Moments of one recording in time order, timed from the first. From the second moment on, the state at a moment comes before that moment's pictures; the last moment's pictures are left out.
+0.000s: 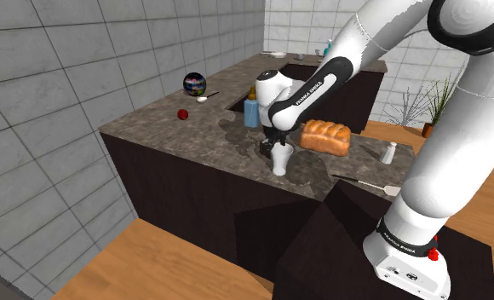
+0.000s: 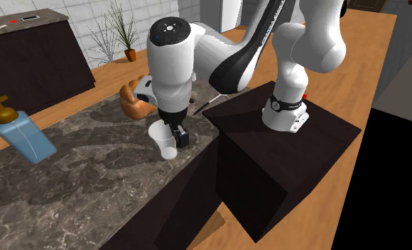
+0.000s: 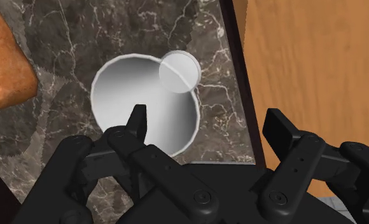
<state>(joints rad) -0.16 0.02 0.12 -2.41 -0.37 2.39 0.31</state>
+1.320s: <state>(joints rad) -0.18 0.15 0.09 -2.40 -0.48 2.51 0.38</state>
